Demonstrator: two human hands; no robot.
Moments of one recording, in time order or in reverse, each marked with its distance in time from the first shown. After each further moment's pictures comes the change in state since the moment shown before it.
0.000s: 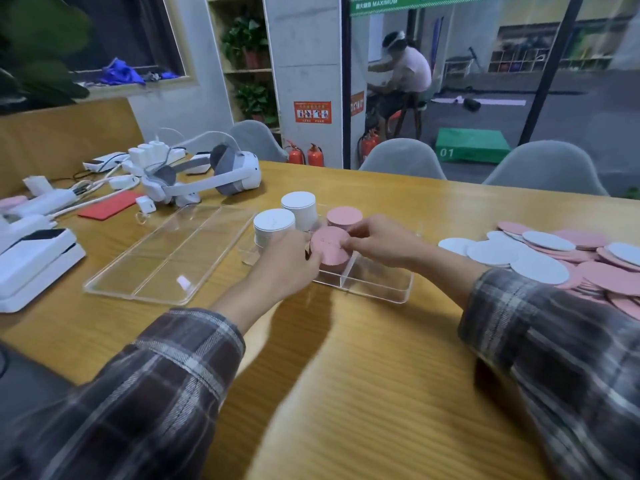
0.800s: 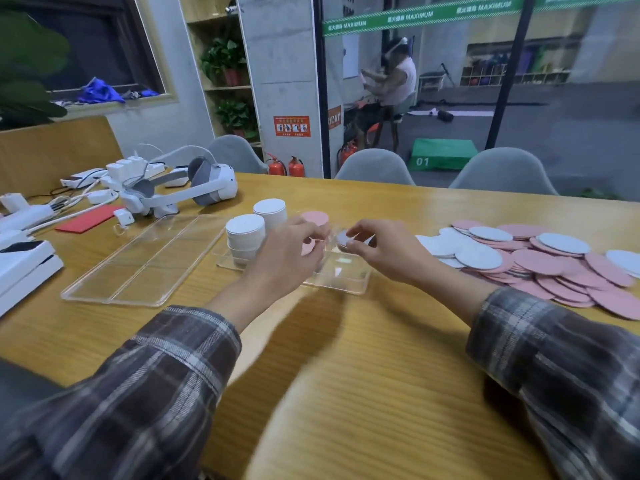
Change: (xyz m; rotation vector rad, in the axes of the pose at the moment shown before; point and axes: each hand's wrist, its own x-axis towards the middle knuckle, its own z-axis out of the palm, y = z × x) left_hand -0.016 0.047 0.012 -0.029 0.193 0.353; right_hand -0.078 0.023 -0.028 -0.044 0.268 -0.074
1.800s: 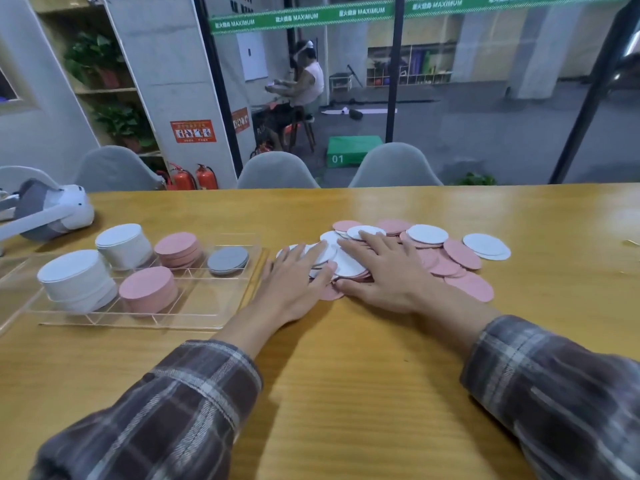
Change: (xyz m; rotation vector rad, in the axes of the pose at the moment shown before) left_hand 0.059 0.107 0.180 0.042 -0.479 -0.104; right_hand -0.080 0.159 -0.093 -0.485 -0.109 0.259
